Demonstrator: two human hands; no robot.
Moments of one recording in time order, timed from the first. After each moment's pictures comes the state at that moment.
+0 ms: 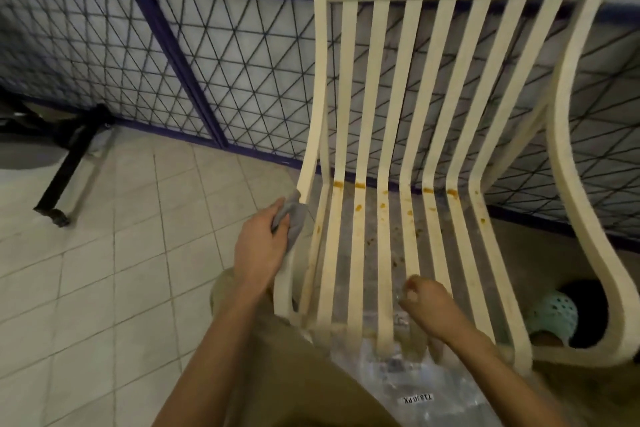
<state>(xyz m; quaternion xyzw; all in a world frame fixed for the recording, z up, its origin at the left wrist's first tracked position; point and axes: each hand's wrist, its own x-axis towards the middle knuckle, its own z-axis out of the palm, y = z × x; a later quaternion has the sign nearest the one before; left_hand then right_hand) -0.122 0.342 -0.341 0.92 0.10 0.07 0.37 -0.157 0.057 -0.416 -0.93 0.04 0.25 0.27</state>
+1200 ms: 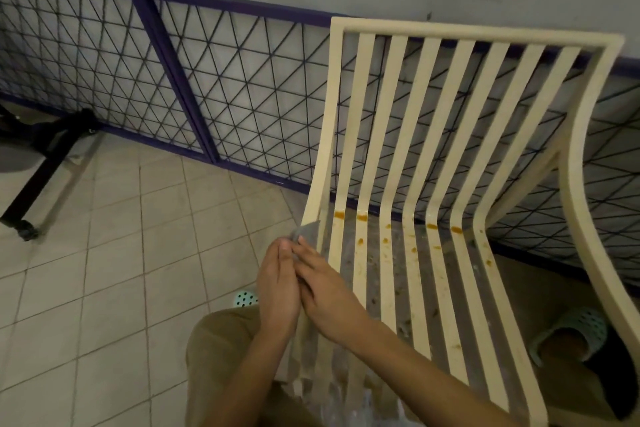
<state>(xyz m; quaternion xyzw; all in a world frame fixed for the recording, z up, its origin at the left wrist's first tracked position) -0.098 0.314 -0.374 0.74 0.20 0.12 0.63 -0.089 0.221 -0.372 -0.85 -0.30 0.05 0.42</state>
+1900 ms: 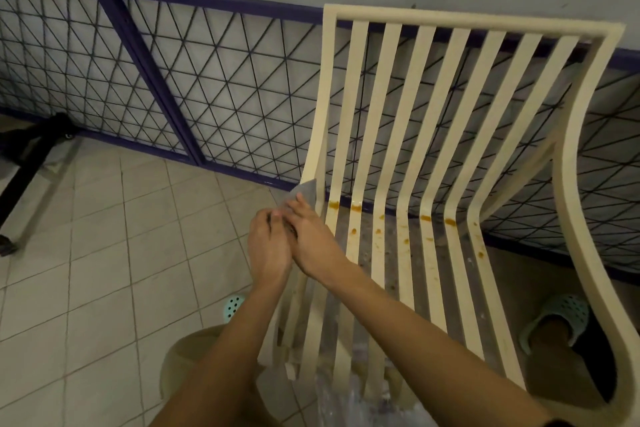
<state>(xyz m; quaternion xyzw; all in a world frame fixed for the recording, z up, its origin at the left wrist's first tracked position) -0.012 0.317 -0.364 0.80 0.25 0.11 0.54 0.015 0.236 -0.374 -0.89 -0.22 0.02 0.41</state>
